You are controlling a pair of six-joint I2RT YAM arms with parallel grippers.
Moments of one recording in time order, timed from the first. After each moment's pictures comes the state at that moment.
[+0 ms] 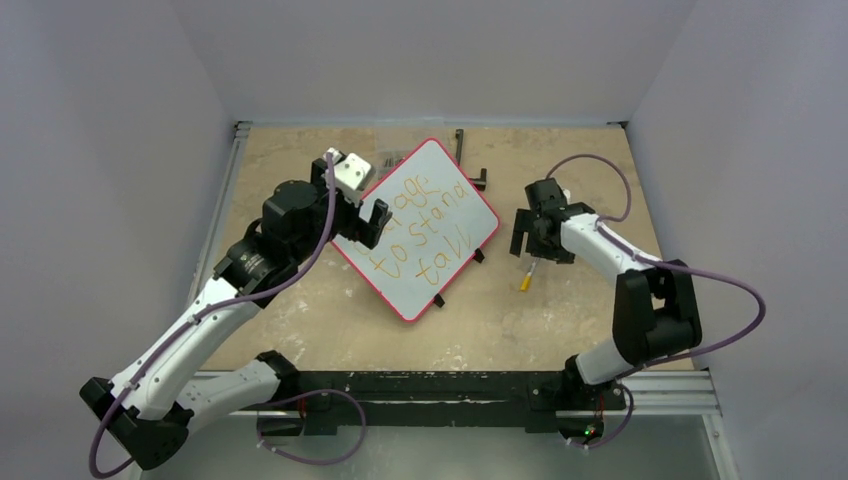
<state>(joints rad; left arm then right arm) -0.64 0.98 1.10 -0.38 -0.06 0.09 0.25 1.54 0.98 -0.64 0.28 0.44</state>
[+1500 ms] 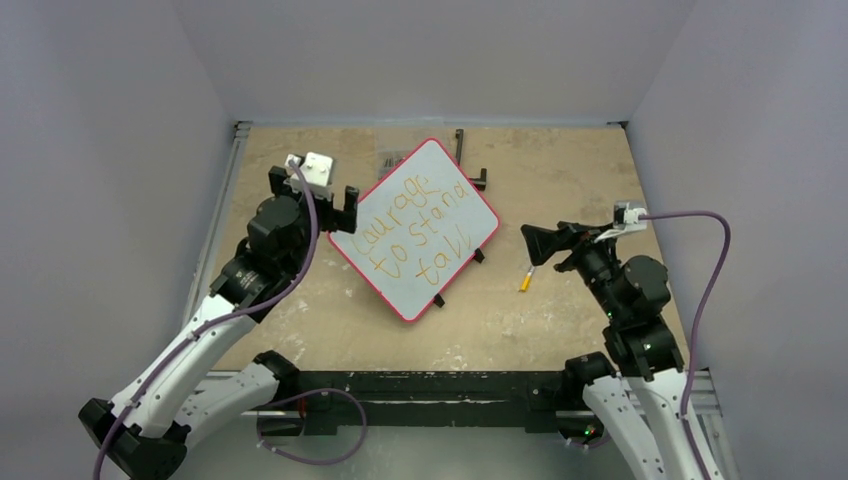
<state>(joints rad) -0.57 0.87 0.93 -0.21 -0.37 0.06 0.25 0.44 0.67 -0.23 -0.12 0.46</state>
